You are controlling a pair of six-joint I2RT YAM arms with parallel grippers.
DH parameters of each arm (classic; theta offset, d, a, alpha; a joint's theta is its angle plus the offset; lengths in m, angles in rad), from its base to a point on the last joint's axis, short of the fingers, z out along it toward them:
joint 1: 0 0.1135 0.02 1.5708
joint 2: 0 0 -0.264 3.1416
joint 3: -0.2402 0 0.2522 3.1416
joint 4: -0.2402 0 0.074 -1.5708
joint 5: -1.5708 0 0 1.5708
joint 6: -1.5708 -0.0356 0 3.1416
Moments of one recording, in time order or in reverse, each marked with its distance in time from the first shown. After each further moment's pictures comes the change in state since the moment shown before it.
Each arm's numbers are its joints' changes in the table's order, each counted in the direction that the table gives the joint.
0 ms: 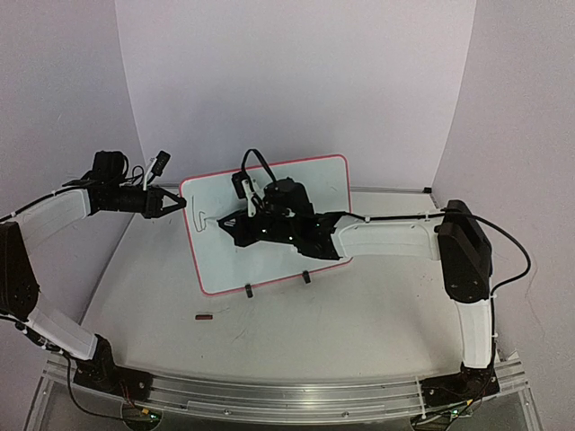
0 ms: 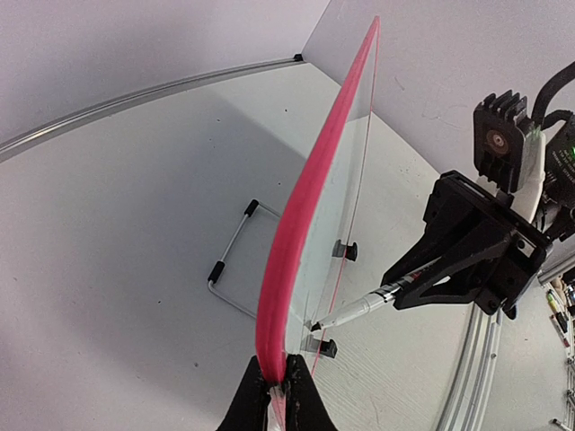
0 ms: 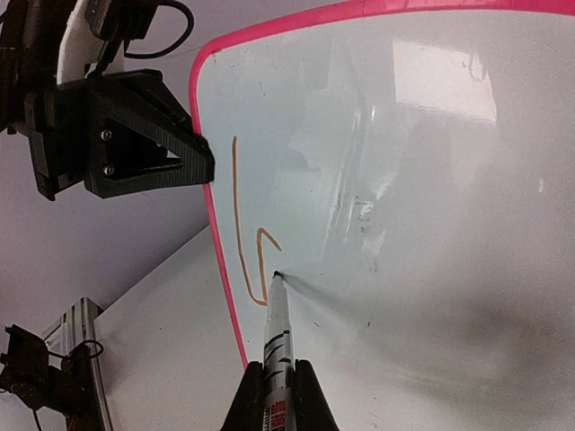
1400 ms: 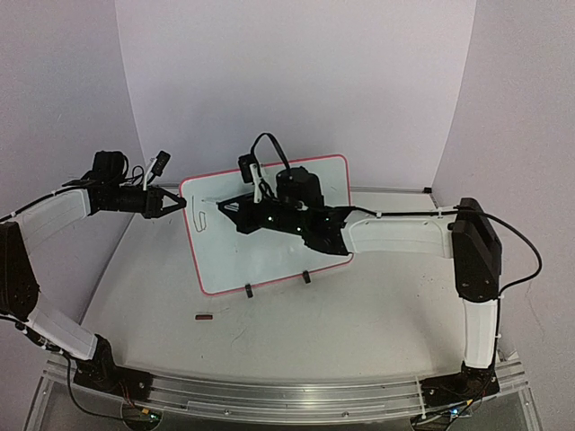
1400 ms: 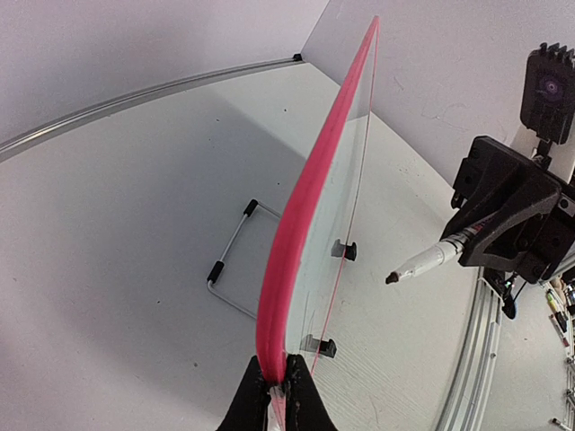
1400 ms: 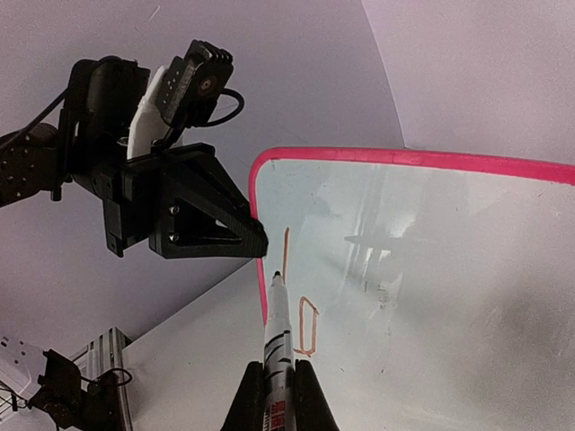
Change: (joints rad) left arm 0.000 0.000 0.000 -0.001 -0.002 0.000; right arm -0.009 0.063 0.035 0.110 0.038 -0.004
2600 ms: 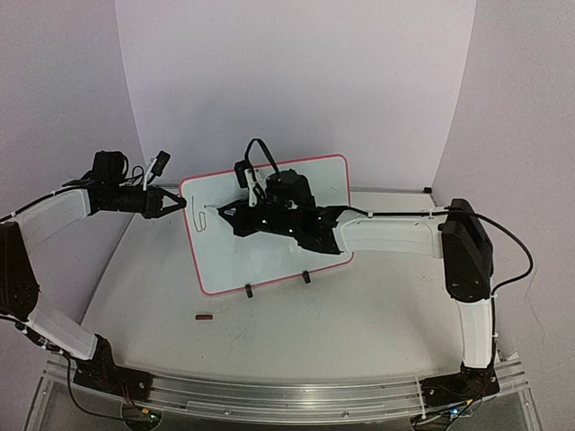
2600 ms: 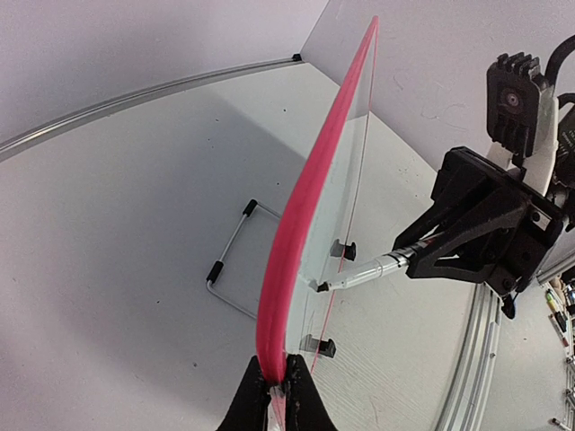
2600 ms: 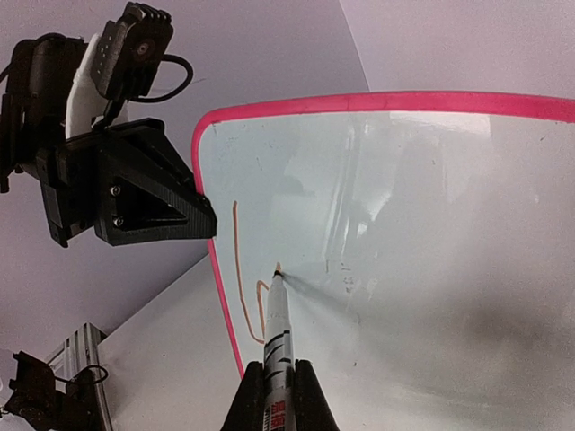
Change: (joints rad) left arm 0.000 0.000 0.000 0.000 -0.003 0.000; right arm 0.001 -0.057 -0.072 -0.104 -0.066 -0.008
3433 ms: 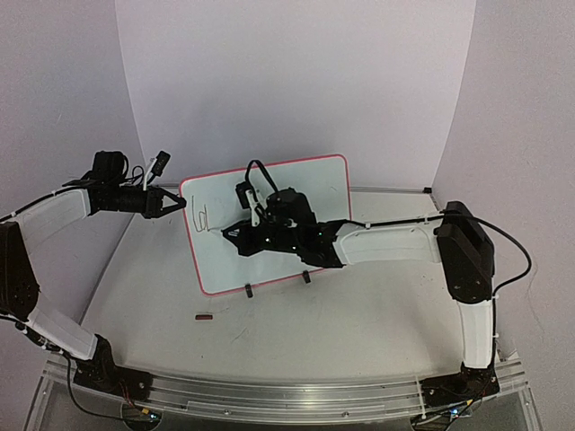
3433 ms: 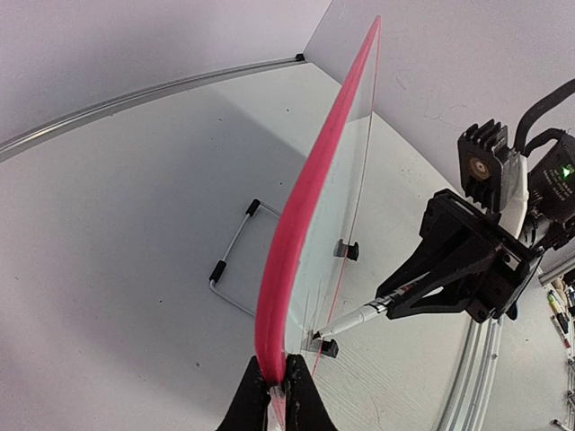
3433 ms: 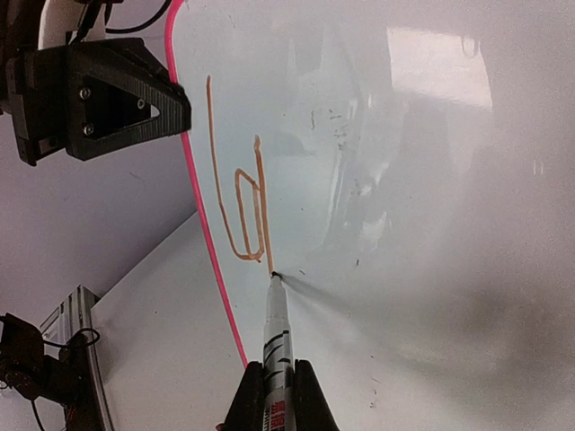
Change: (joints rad) left arm 0.000 0.000 0.000 0.000 0.008 0.000; right arm 0.013 0.010 0.125 0.029 0.015 -0.023
